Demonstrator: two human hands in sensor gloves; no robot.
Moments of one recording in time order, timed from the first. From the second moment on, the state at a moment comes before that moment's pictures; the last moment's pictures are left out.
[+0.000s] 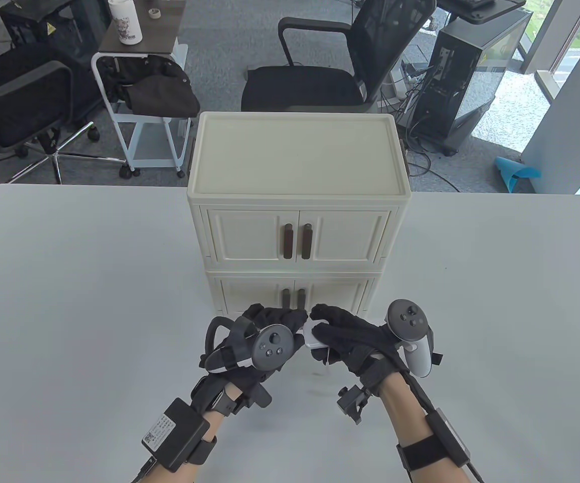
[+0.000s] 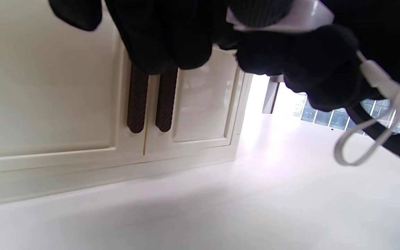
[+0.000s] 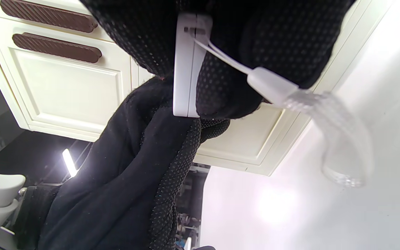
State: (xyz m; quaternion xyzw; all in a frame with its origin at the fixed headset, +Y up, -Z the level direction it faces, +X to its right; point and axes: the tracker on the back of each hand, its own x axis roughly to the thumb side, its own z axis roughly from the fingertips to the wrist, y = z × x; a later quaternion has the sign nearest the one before) left_hand -0.079 -0.674 -0.290 0.00 -0.28 0.08 0.96; right_hand 0.137 -0.715 -0.313 0.11 0.15 0.76 0.62
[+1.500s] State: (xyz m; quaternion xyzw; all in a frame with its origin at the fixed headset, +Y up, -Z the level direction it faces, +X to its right) left_hand -0.179 -0.548 -0.287 0.16 -0.17 0.10 0.97; right_hand 0.210 -0.577 -0.333 0.13 0.02 0.75 0.65
